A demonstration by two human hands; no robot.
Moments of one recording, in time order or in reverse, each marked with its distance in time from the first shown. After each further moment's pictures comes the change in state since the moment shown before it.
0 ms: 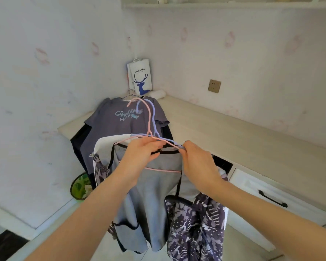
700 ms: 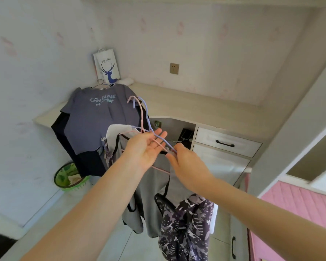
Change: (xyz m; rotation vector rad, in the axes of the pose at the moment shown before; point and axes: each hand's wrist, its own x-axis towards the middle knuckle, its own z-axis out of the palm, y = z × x) left_hand -0.219 -0.018 0.001 -0.611 -0.134 -0.374; right_hand -0.256 -0.092 -0.037 0.186 -0.074 0.233
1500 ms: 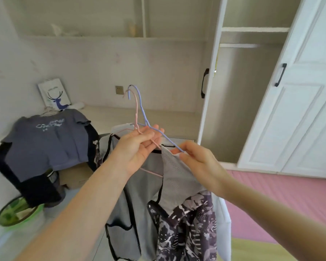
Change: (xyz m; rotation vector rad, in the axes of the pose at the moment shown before) left_hand -0.167 -0.149 0.147 0.156 -0.472 0.043; right_hand -0.259 0.108 -0.191 0.399 0.271 0.024
